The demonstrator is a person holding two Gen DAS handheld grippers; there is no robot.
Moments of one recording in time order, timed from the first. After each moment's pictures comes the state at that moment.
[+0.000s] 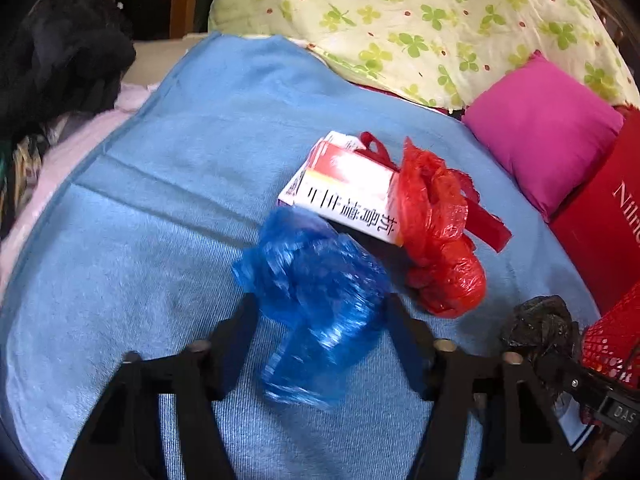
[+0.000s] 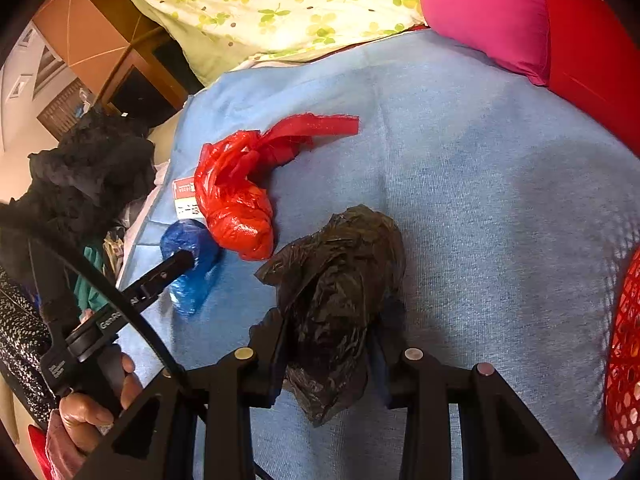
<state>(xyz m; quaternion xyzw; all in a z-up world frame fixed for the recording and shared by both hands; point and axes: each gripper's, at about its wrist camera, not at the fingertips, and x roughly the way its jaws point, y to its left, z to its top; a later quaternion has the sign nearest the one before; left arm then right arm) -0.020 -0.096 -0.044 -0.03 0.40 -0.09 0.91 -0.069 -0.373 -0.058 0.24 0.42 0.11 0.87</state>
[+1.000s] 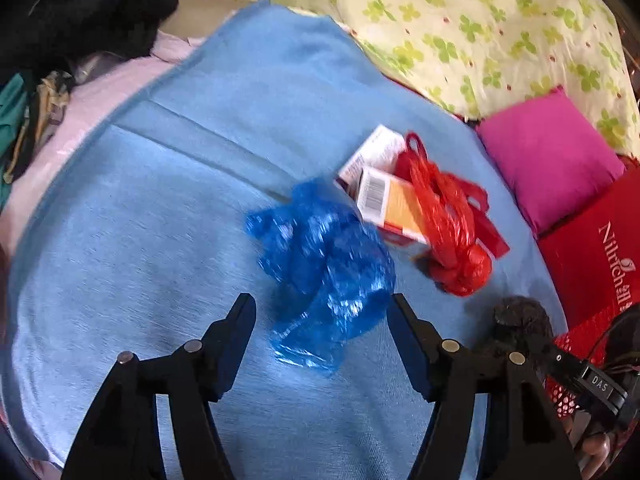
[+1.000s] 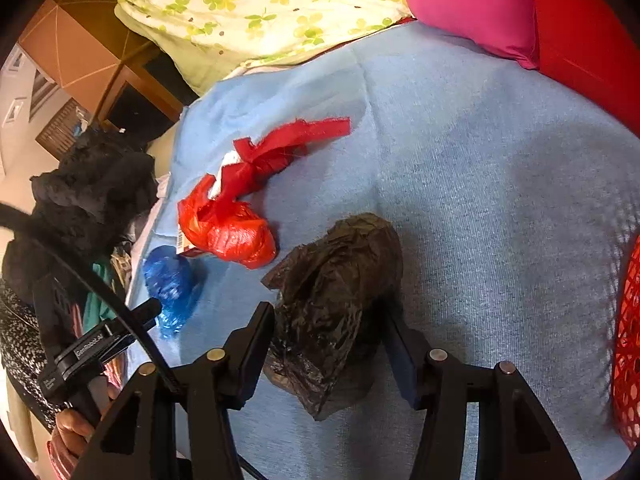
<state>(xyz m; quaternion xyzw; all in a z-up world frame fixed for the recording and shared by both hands) -0.035 -0.039 -0.021 -0.10 0.44 -0.08 0.89 -0.066 -0.387 -0.058 0.28 0.42 0.11 0.85</state>
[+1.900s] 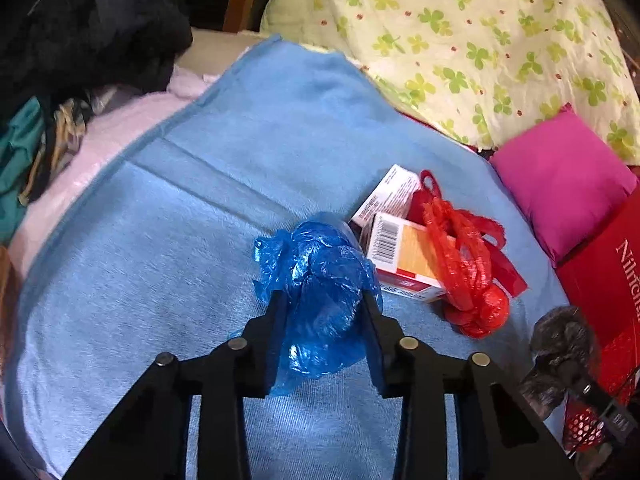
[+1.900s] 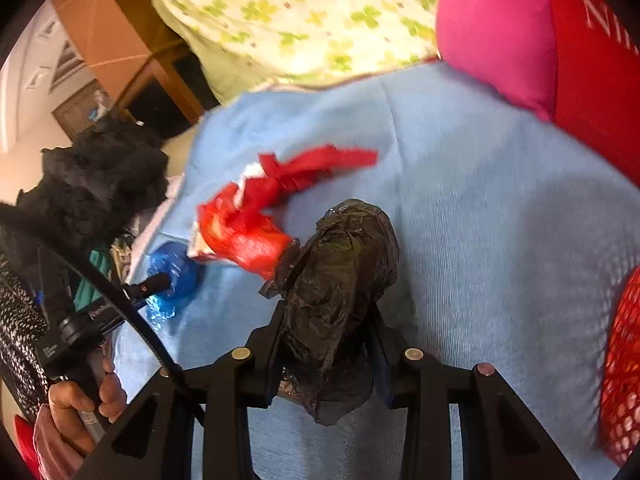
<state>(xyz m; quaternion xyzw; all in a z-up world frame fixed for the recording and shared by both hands) -0.029 -0.048 -0.019 -0.08 0.37 -0.04 0.92 -0.080 -0.371 -0.038 0.22 0.36 0.11 0.90</state>
